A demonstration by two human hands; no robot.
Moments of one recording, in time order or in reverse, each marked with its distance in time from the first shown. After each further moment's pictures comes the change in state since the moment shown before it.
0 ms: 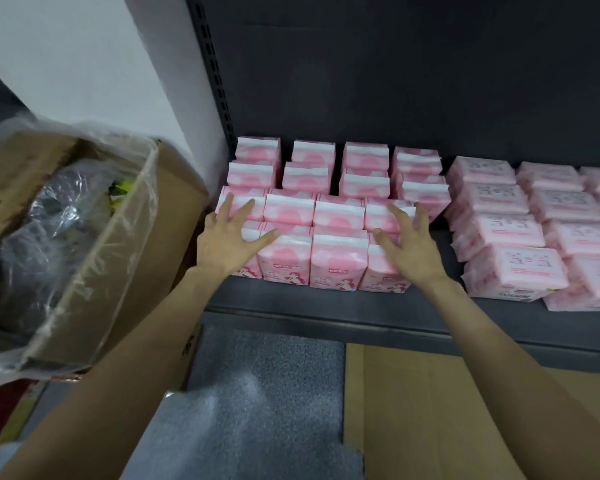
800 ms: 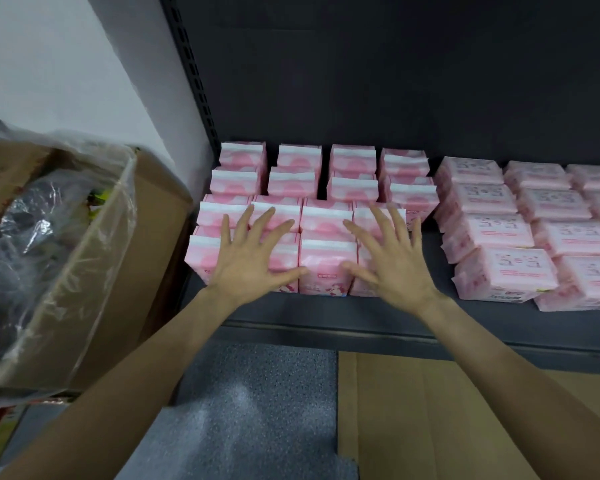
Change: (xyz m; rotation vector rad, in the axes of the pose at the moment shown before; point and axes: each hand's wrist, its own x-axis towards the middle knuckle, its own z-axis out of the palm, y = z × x) left_hand -0.023 0.037 0.017 0.184 0.109 0.438; right_hand -0.017 -0.007 0.002 -0.484 0.083 -0.431
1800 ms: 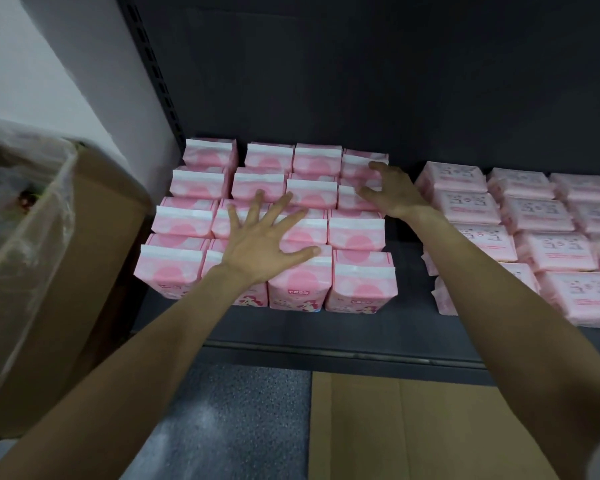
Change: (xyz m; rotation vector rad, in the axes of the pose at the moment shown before) left_hand 0.076 0.040 0.018 -0.060 -0.164 -0.016; right_hand 0.129 0.105 0.002 0.464 -0.152 0.372
